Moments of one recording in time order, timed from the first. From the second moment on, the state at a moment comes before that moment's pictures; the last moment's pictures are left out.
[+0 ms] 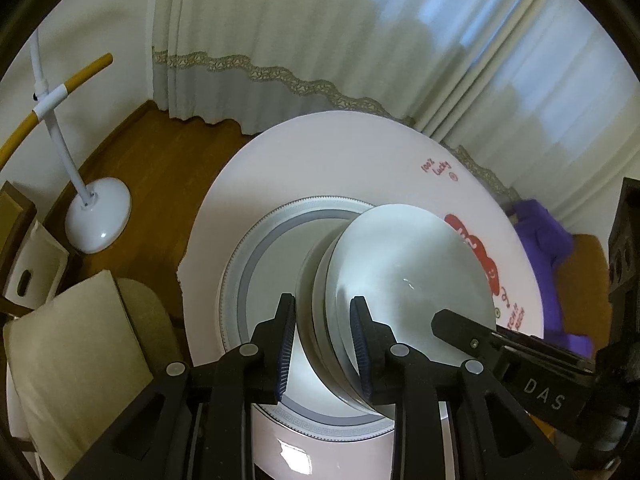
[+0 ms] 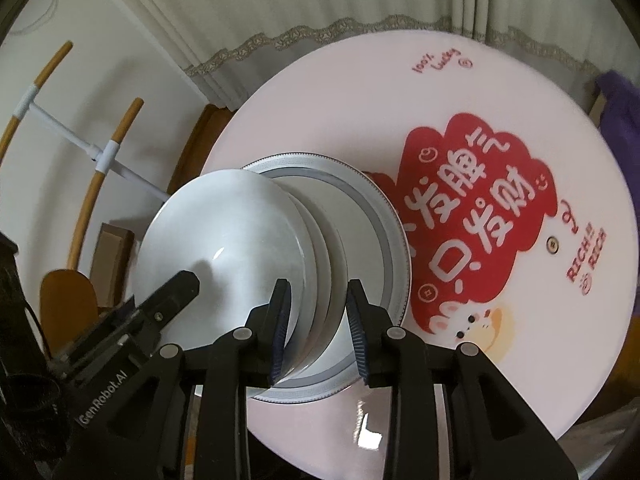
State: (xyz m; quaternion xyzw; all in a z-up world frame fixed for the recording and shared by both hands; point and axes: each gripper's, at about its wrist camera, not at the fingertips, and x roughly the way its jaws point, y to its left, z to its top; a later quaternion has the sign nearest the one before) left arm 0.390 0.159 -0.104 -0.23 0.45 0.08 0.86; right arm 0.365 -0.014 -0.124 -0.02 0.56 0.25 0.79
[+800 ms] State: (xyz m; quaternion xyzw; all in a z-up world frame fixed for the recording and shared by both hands) left arm 0.283 0.104 -0.049 -0.09 0.38 0.00 0.92; right arm 0.279 -0.105 -0.083 0.08 0.44 0.20 0.87
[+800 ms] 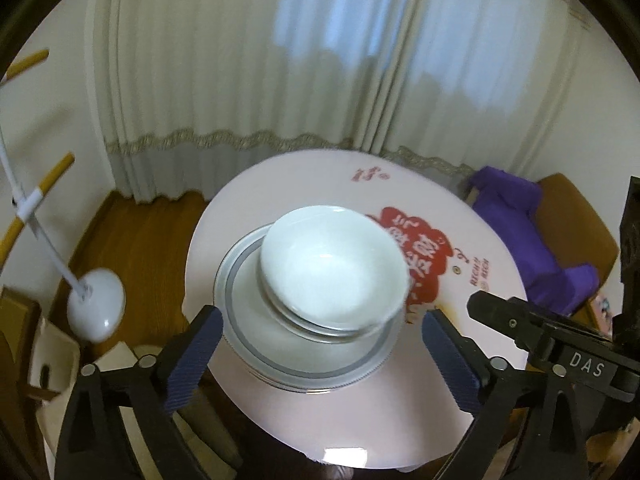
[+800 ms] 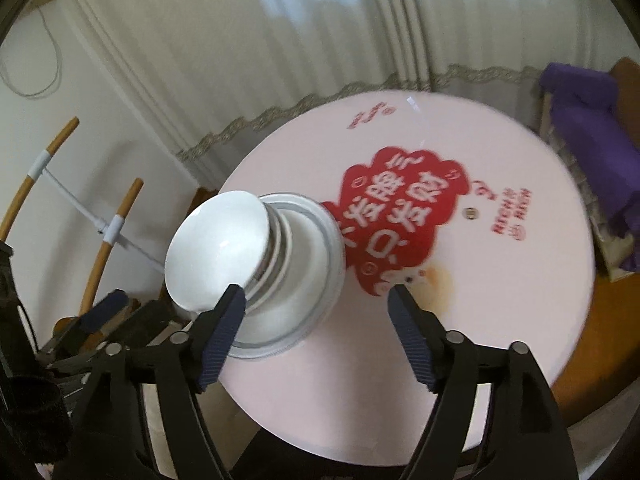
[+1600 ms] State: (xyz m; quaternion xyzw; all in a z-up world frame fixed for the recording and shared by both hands) left arm 0.110 0.057 -0.036 -0.04 0.23 -0.08 0.97; right arm 0.103 -0.186 -0.051 0.08 0.27 0.08 0.96
